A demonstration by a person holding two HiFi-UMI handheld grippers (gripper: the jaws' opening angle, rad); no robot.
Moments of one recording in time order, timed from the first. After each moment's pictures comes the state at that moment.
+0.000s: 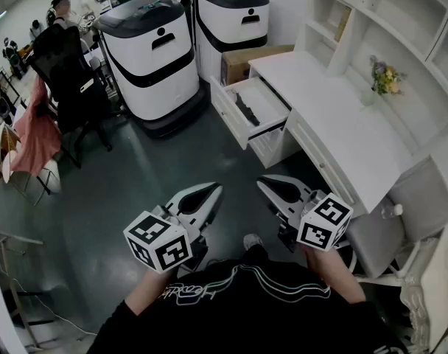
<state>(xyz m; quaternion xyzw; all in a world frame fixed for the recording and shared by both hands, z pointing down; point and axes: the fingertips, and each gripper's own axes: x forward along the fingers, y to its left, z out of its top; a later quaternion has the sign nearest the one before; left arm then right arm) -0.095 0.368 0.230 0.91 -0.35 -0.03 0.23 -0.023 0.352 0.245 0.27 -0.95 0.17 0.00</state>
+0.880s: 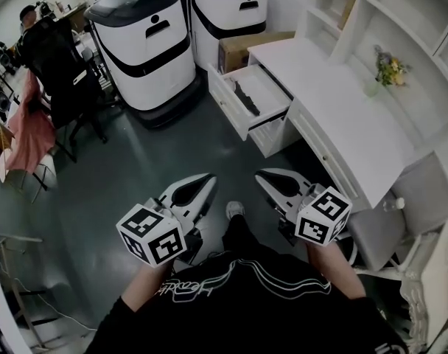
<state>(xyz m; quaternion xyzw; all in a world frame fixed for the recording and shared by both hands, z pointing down) -0.117 0.328 0.253 0.90 -0.36 -0.02 0.24 -0.036 0.317 0.277 0.28 -0.94 0.17 0.04</state>
